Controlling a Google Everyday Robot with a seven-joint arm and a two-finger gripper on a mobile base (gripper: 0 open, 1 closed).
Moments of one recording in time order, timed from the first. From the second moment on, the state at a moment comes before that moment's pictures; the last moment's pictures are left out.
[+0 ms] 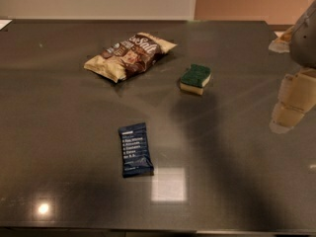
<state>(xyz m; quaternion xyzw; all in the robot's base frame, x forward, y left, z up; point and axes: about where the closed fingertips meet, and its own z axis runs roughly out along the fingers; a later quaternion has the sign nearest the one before) 0.440 -0.214 0.977 -0.60 0.78 -0.03 0.16</state>
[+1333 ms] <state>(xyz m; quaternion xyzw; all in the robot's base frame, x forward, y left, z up) 0.426 -0.084 0.915 -0.70 0.69 0.10 0.16</state>
